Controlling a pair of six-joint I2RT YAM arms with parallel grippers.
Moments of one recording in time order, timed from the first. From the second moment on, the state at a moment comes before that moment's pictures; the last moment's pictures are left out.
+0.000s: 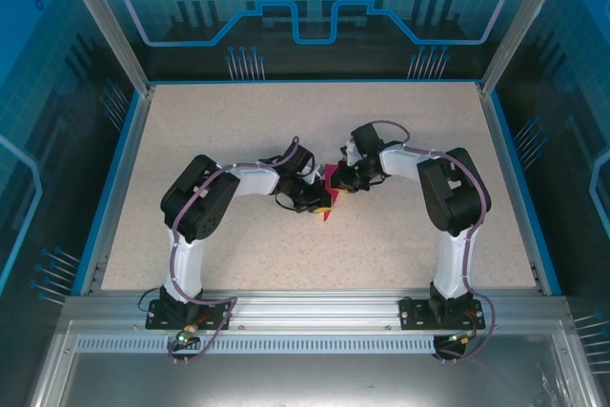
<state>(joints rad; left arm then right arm) -0.57 2.05 1.17 -0.21 0.67 -0.76 0.38 2.00 1.22 -0.42 -0.50 0.49</state>
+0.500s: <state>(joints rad) -0.57 2.05 1.17 -0.21 0.67 -0.76 0.29 2.07 1.32 -0.45 -0.51 0.45</state>
